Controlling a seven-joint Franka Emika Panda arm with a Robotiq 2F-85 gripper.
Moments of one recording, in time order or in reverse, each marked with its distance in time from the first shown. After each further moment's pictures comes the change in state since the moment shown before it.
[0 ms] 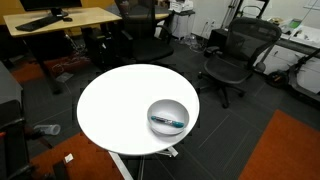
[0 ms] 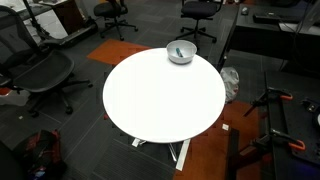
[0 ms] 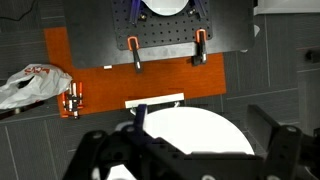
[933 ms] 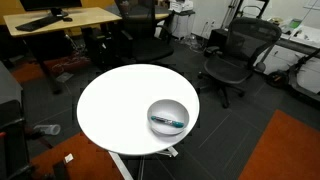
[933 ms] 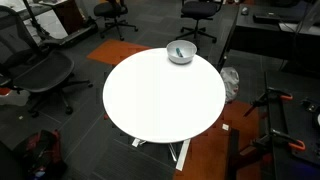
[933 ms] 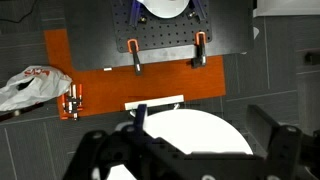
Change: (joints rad) arm 0.000 -0.005 -0.001 0.000 0.000 -0.014 -0.001
